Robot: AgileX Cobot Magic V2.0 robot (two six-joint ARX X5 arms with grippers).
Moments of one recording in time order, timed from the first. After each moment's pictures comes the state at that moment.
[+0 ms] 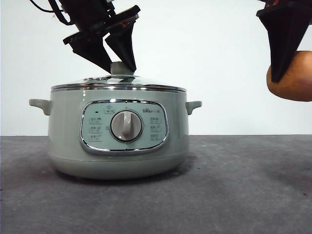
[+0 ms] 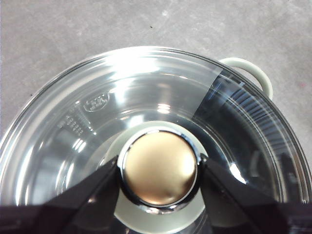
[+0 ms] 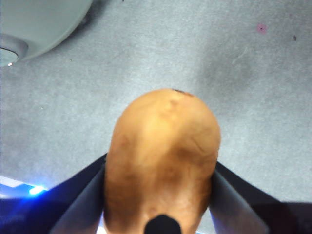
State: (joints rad) left arm -0.51 1.60 1.41 -0.59 0.08 0.03; right arm 0.46 1.25 1.13 -1.10 -0.06 0.21
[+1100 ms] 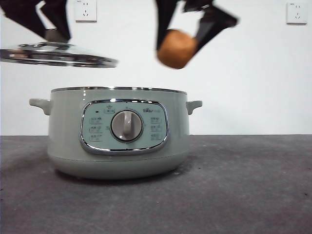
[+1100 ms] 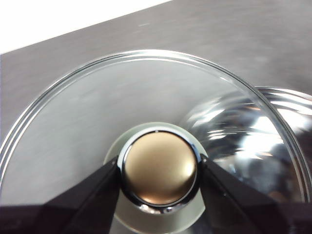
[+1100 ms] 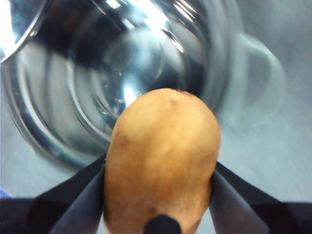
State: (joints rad) left arm -0.20 1.40 1.40 -0.63 0.05 0.10; right arm 0.65 1.80 1.84 -1.13 -0.13 0.24
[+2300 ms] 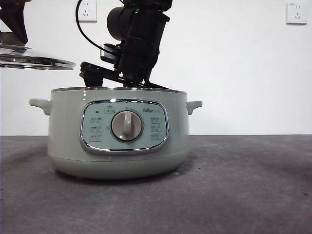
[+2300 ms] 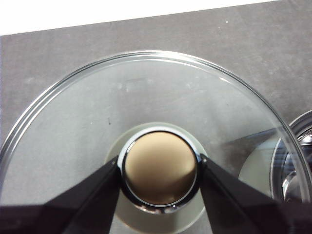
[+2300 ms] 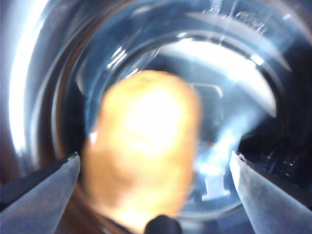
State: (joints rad) left arm 0.04 1.40 1.40 -0.64 0.10 0.10; right arm 0.75 2.25 2.10 -1.08 -0.13 0.22
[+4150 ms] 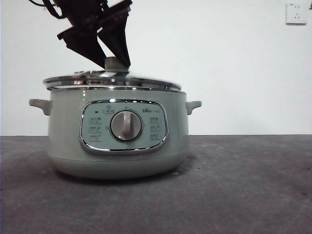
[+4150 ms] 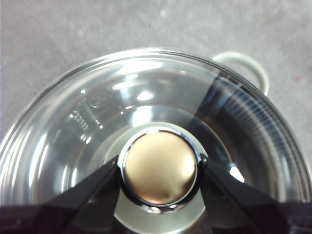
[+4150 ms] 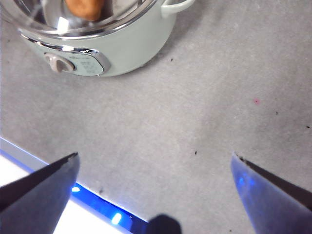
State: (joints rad) left arm -0.49 1.57 1.40 -0.61 0.11 0.07; right arm 0.68 1.05 1.28 -1.20 0.06 0.13
